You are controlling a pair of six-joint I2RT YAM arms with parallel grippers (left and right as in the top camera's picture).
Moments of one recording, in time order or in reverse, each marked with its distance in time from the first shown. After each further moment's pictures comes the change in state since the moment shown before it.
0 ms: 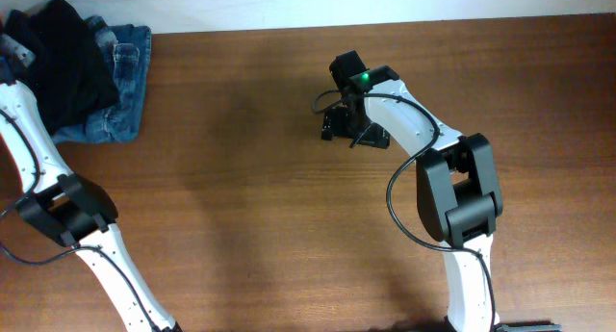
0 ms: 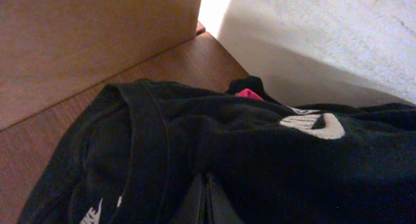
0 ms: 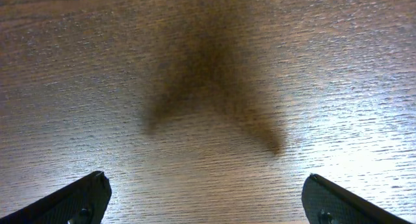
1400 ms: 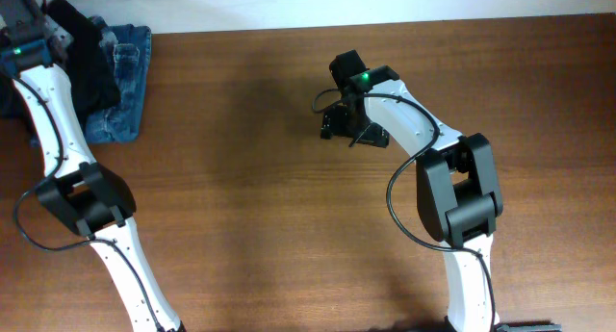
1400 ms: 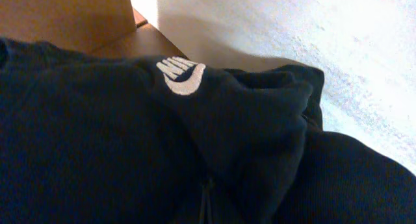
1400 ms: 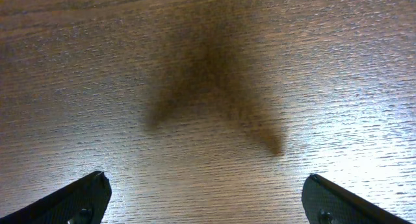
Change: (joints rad) left arm -0.135 -0.072 -0.116 0.049 -0.055 0.000; right arm 0.000 0.000 0.000 0.016 -0.003 0.000
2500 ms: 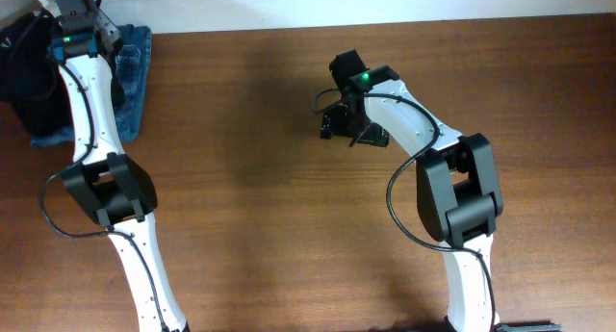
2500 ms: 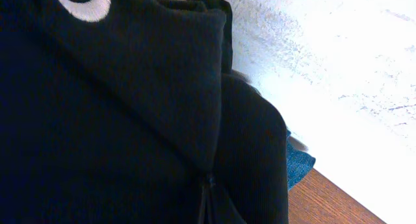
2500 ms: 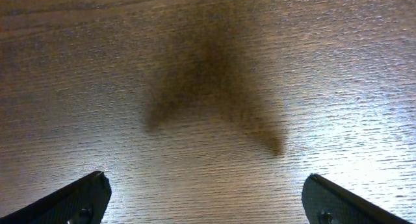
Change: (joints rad) left arm -0.130 -0.003 -0.042 -0.004 -0.018 0.000; right arm 0.000 0.000 0.000 0.004 0.000 -0.011
